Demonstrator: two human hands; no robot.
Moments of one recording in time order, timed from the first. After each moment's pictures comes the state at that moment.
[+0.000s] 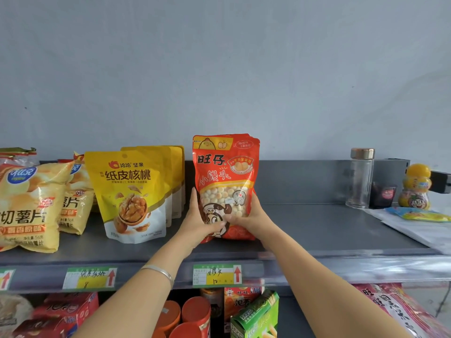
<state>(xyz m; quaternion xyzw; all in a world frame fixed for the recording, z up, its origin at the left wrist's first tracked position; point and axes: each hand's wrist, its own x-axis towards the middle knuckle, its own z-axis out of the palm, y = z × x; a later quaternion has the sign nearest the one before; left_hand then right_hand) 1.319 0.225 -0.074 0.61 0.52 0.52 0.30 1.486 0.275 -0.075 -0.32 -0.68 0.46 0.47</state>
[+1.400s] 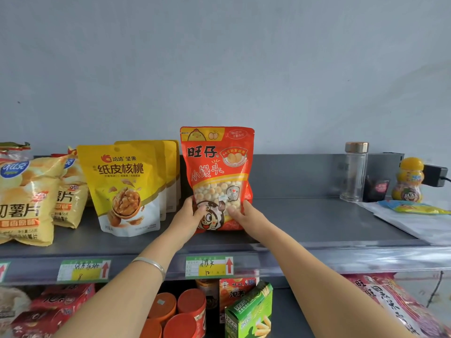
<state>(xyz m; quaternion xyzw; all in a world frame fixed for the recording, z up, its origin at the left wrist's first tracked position) 1.318 0.229 -0.079 0.61 0.60 0.48 0.21 1.496 0.258 -0.076 -0.51 -0.74 0.31 0.32</state>
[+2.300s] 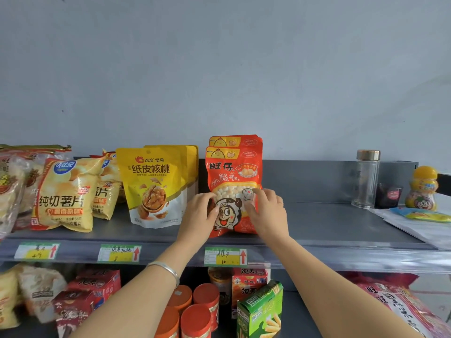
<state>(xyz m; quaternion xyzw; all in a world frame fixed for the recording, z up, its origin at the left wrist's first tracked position) 1.320 0.178 -0.075 0.66 0.57 0.48 -0.08 1.490 0.211 -0.061 -0.54 -0.74 -0.01 0.41</state>
